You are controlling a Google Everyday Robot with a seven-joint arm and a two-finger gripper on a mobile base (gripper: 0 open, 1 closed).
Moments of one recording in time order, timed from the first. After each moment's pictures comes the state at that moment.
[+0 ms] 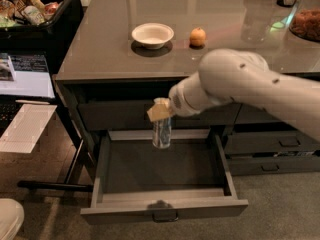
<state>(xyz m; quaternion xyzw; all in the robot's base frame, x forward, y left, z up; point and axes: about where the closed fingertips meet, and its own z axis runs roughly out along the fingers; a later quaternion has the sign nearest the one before) 0.565 -0.025 0.785 -0.25 0.91 0.18 0.28</state>
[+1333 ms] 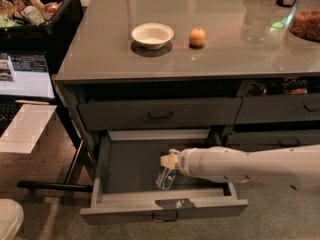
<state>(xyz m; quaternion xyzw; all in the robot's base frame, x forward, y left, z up) 0.529 -0.059 0.572 -0.05 0.93 0.21 0.28</state>
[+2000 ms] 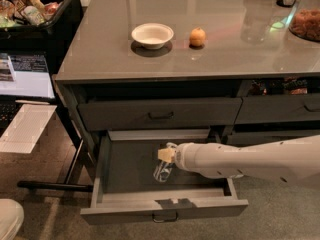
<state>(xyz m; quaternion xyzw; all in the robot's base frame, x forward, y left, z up) 0.553 -0.054 0.578 -0.04 0.93 0.21 0.31</state>
